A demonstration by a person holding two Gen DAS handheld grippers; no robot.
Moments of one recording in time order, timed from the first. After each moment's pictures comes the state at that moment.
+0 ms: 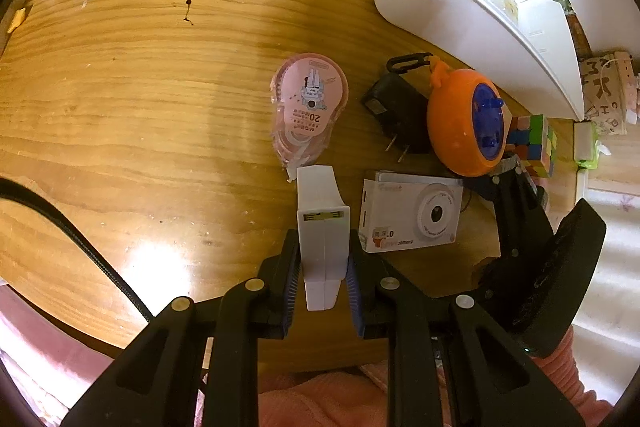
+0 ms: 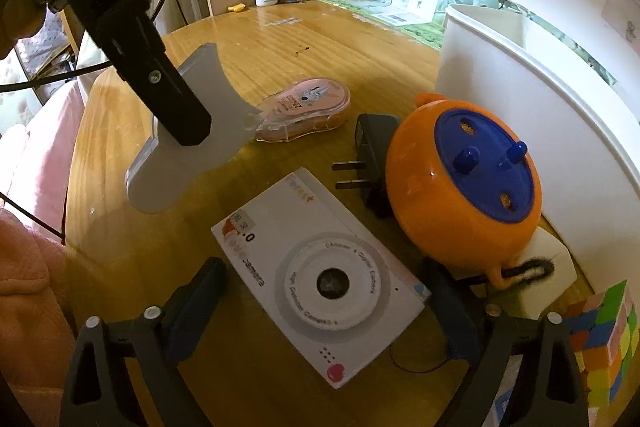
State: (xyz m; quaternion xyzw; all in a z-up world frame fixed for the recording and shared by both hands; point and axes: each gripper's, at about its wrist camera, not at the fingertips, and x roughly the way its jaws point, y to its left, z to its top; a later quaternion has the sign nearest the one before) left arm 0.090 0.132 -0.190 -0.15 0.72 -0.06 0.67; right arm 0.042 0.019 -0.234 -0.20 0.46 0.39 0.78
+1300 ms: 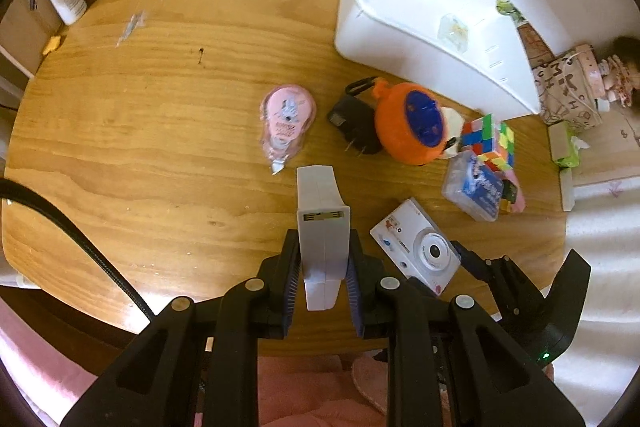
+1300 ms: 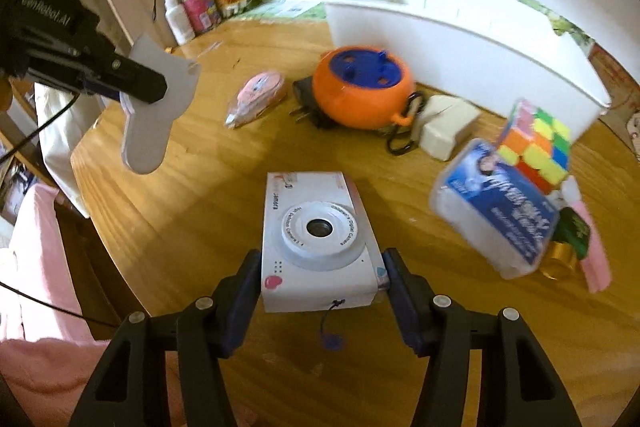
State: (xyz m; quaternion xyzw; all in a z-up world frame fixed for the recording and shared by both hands) left arm 0.043 0.124 -0.125 -0.14 0.65 -0.07 0.75; right arm -0.032 -0.055 -0.184 -0.06 0.52 0.23 0.82
